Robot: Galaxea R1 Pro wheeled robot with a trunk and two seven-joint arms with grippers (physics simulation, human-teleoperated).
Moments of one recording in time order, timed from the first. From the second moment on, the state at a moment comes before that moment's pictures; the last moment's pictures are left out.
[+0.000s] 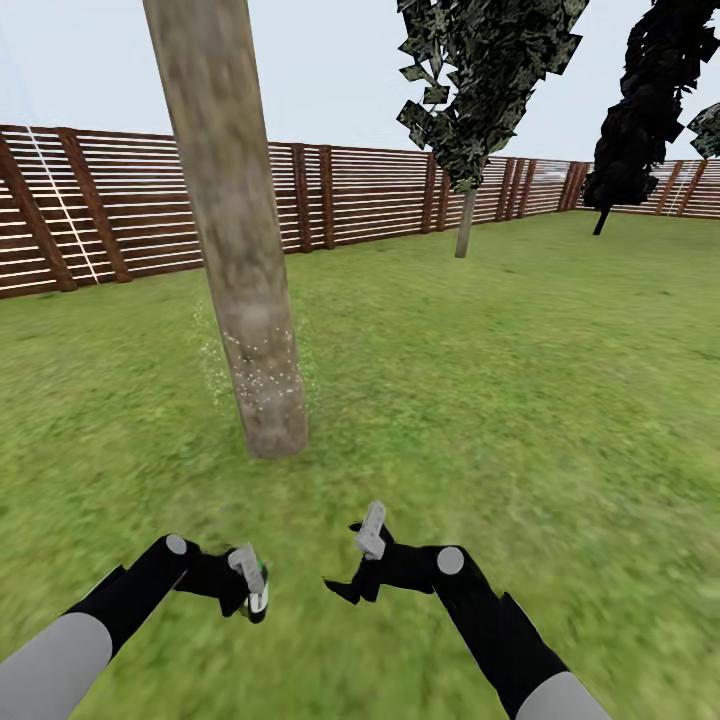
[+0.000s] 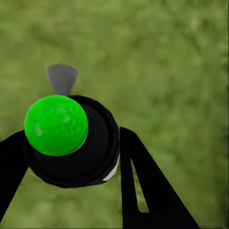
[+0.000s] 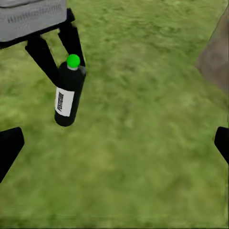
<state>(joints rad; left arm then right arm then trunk) -0.69 0.26 -0.40 -0.60 -0.28 0.15 -0.93 -0.50 0.06 0.35 -1.03 0.35 0.08 0.77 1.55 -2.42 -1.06</state>
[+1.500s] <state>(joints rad) -0.69 0.04 -0.41 -0.60 -0.32 -0.07 -0.98 -0.53 0.06 0.35 -1.03 0.56 0.08 0.87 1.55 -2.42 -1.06</state>
